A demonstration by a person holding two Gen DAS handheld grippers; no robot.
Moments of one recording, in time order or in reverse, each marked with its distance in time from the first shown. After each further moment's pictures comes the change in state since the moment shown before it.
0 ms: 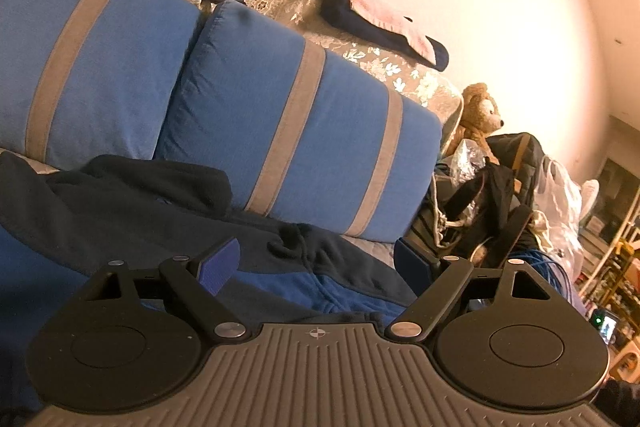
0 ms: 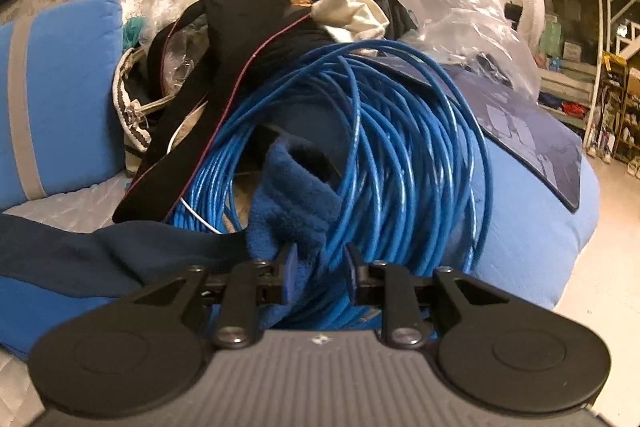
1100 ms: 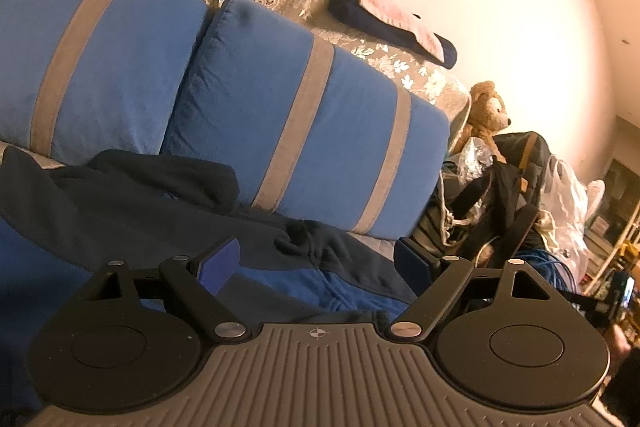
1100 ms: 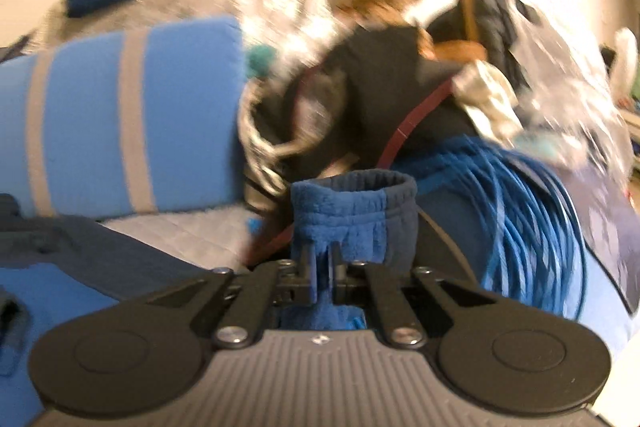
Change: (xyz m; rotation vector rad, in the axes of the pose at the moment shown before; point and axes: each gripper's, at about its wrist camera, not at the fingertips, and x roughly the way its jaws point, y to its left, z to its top) left arm 0.001 0.002 -0.001 -0.008 0.008 0.017; right arm -0.045 0.069 0.069 -0.142 -0.024 0.271
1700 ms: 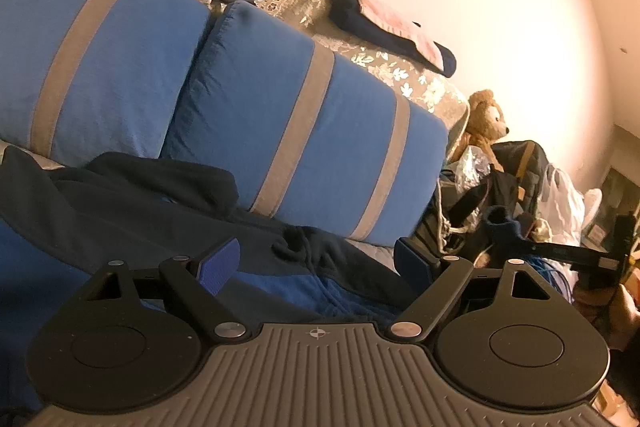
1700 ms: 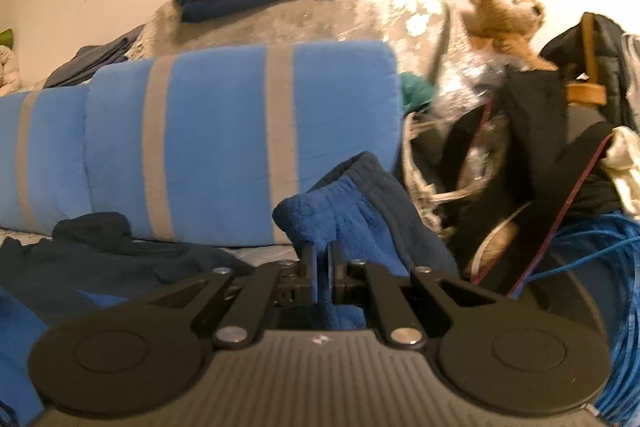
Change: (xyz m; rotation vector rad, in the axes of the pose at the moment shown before) left arm -0.002 0.003 0.002 -0.023 -0.020 -0.002; right arm -0.001 0.133 0.063 -0.070 0.036 0.261
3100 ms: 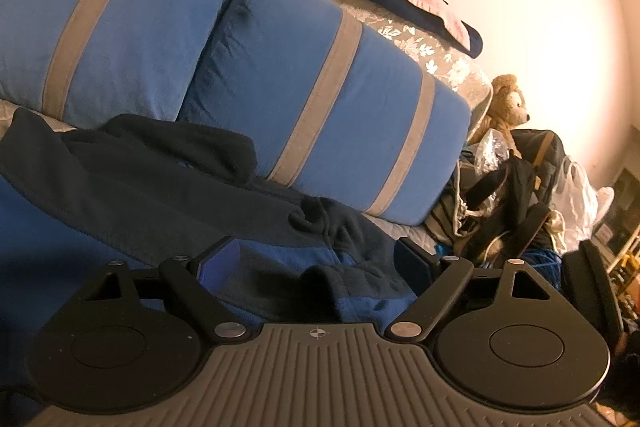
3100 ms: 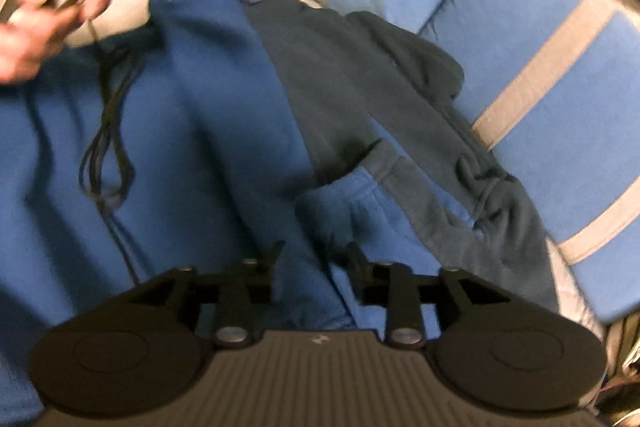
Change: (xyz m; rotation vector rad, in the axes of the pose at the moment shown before) left arm 0.013 0.012 -0.002 -0.057 0.096 0.037; right arm 0.020 0.224 -0.102 -0.864 0.325 0.542
